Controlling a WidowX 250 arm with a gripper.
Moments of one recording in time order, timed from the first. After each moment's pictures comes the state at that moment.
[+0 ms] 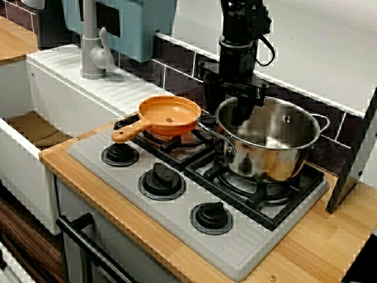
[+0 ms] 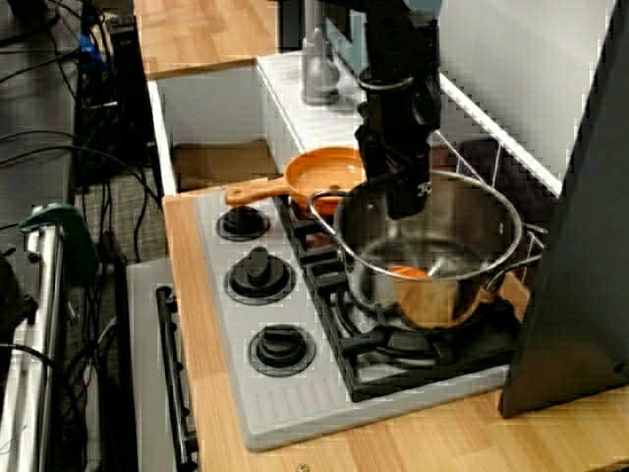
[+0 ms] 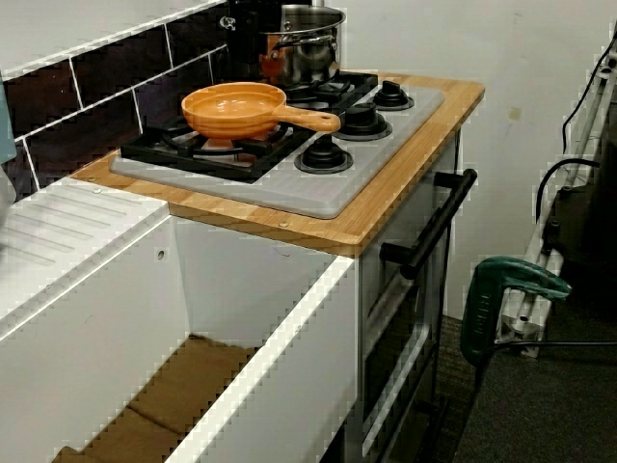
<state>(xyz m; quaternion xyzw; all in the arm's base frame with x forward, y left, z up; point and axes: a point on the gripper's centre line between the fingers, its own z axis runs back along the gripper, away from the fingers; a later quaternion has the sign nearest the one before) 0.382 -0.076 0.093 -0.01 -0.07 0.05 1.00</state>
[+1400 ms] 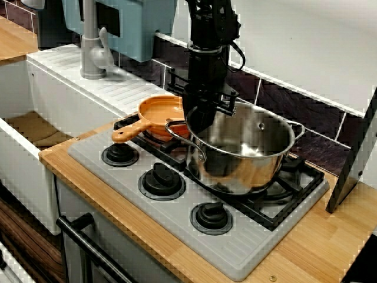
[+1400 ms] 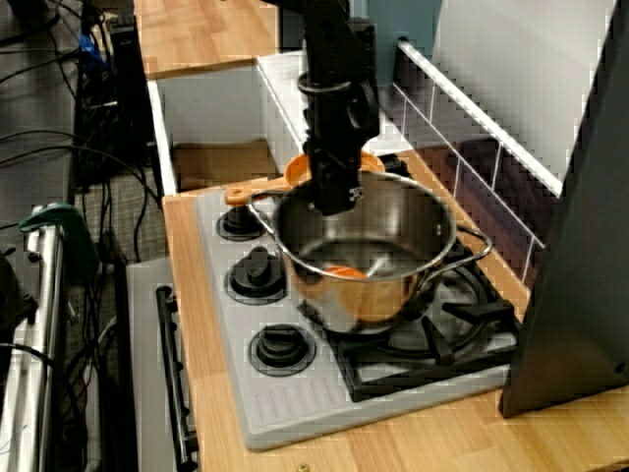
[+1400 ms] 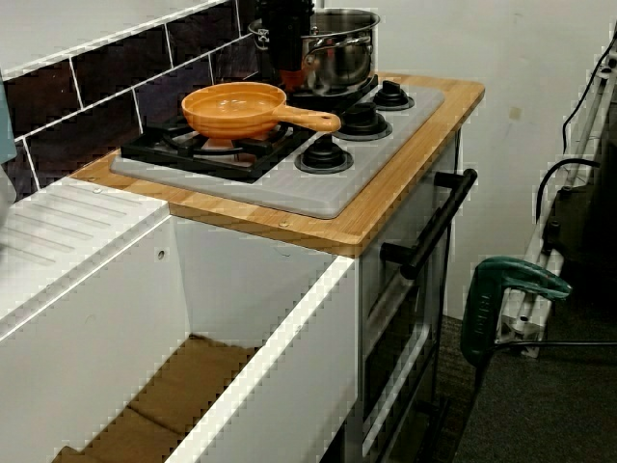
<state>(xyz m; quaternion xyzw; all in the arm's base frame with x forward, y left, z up) 0.334 -0.067 0.091 -0.02 -0.04 0.04 1.00</state>
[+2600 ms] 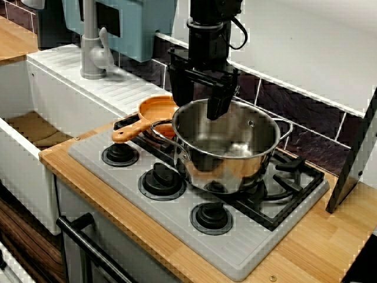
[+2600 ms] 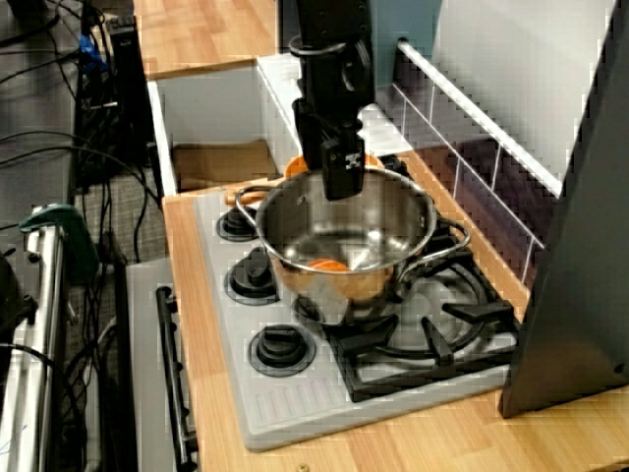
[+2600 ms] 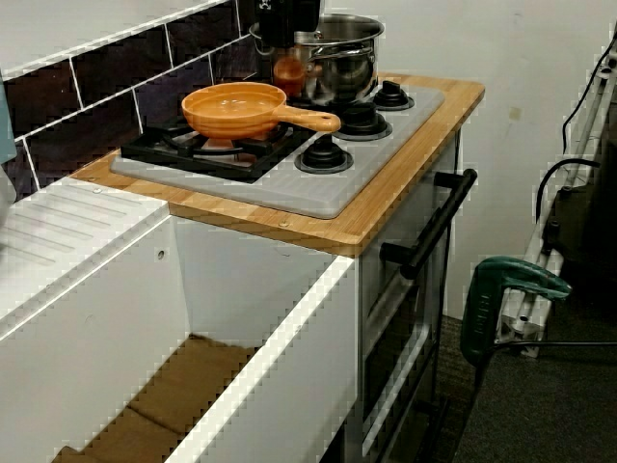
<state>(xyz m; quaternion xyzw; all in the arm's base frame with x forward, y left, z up) 0.334 -0.065 0.116 -0.02 -0.05 0.04 1.00</state>
